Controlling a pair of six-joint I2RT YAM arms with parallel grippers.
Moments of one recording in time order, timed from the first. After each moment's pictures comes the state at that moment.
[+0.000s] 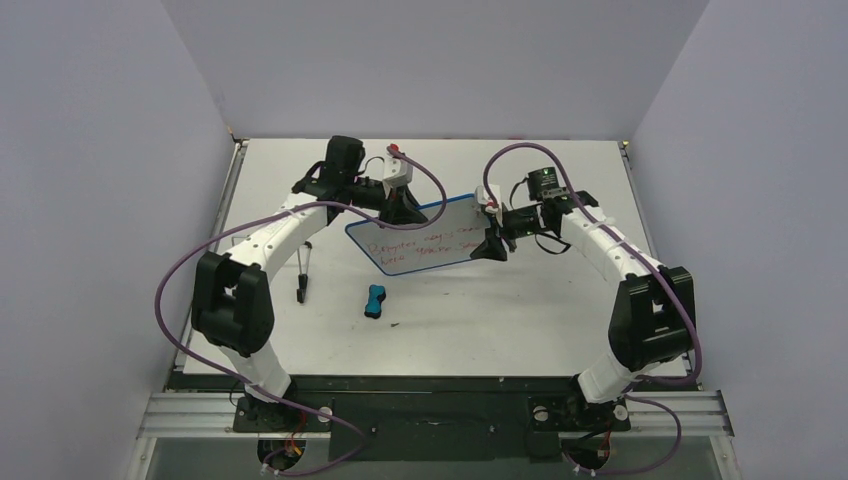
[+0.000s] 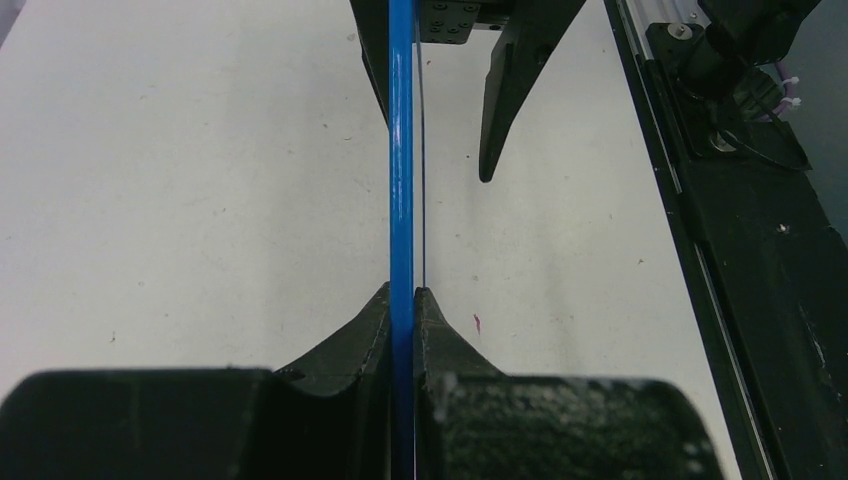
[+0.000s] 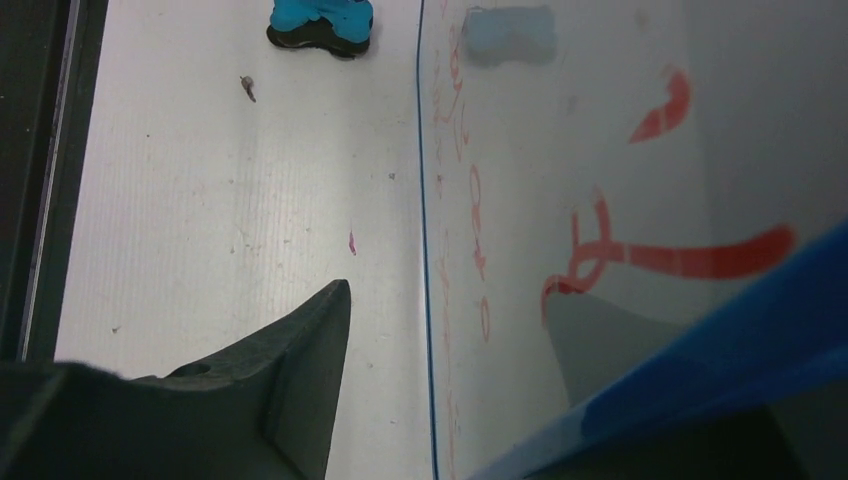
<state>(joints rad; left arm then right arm) -0.39 1.73 1.43 -0.34 1.14 0.54 0.26 1.60 1.23 -0.69 -1.02 -1.03</state>
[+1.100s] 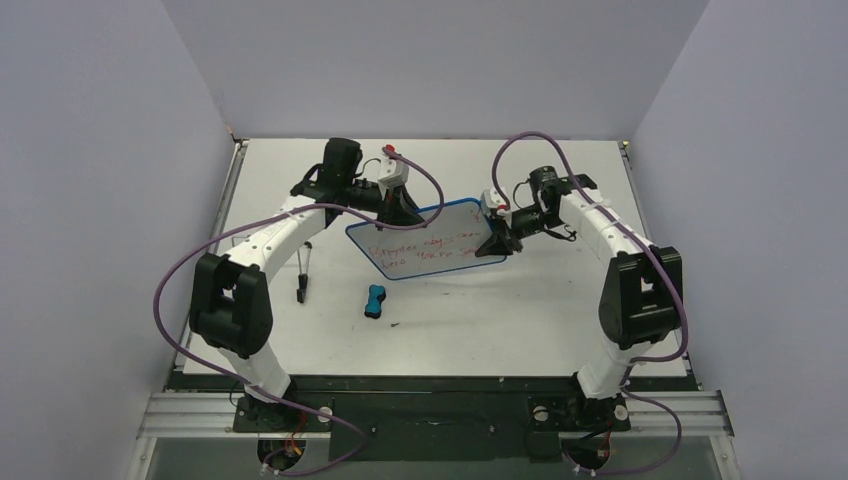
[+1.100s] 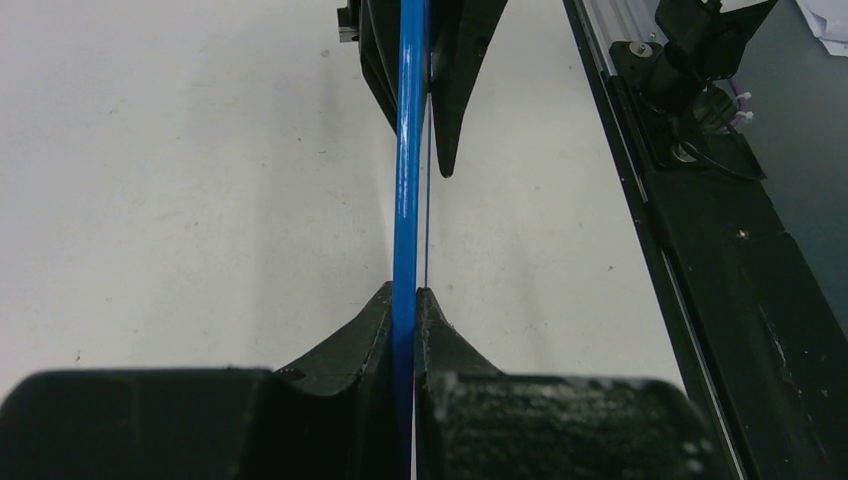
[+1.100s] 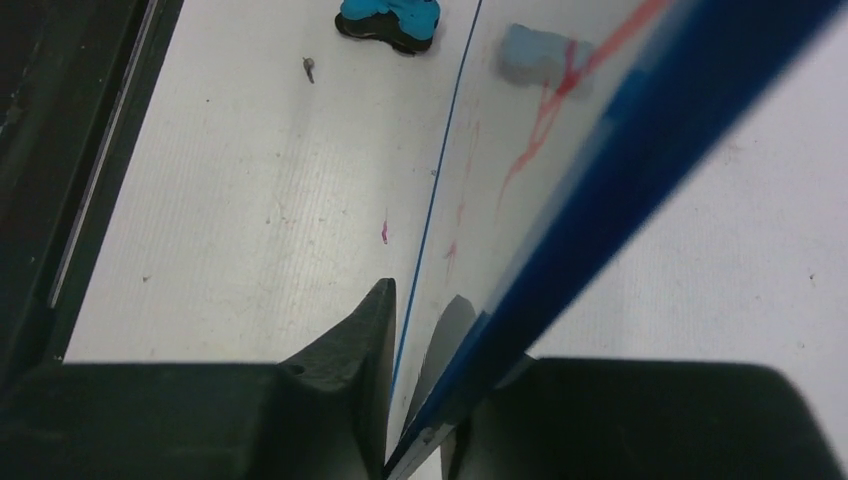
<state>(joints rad) -0.38 1.72 1.39 -0.29 1.20 0.50 0.22 1.72 1.35 -1.01 -1.12 -1.38</state>
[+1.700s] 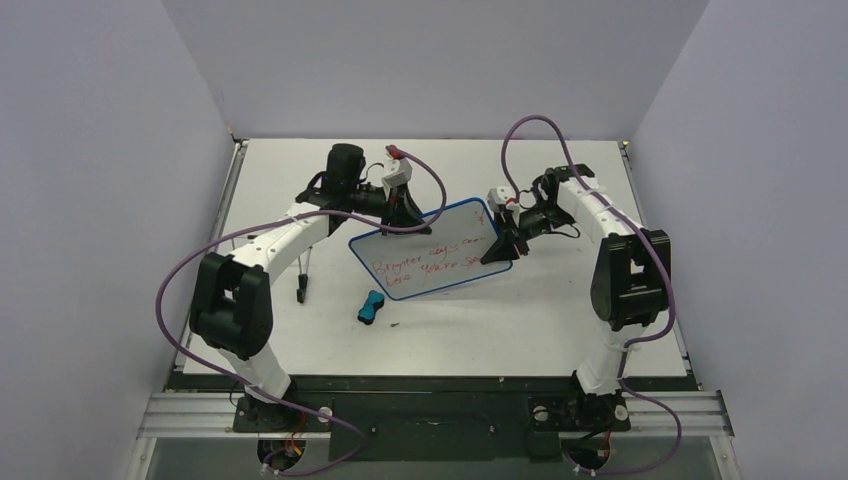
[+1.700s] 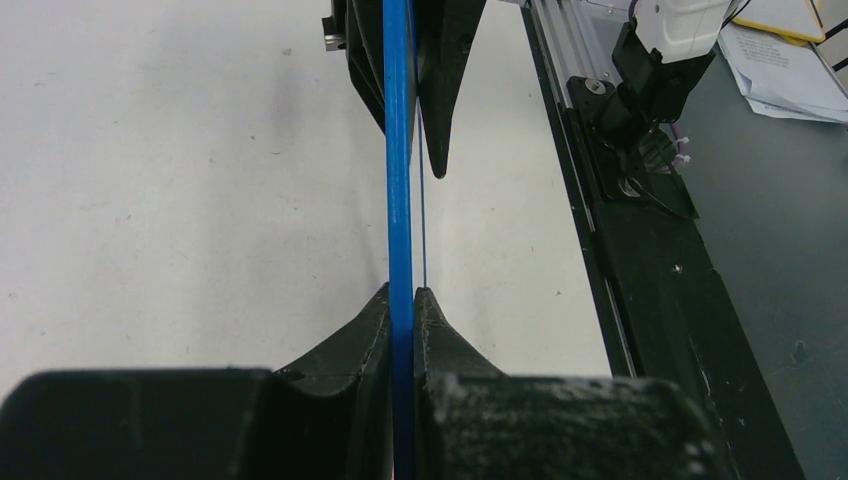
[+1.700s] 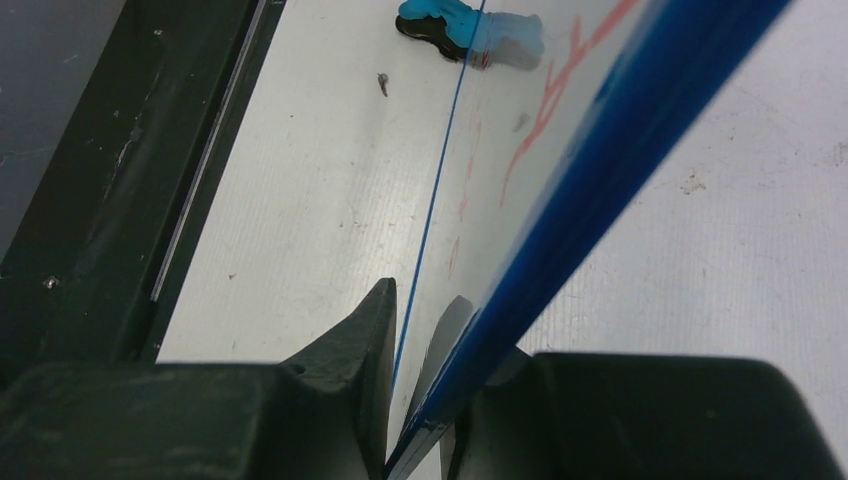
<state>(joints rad) -0.39 1.71 1.32 -0.16 1.23 0.28 0.18 1.87 1.50 -1.43 -1.19 -1.67</state>
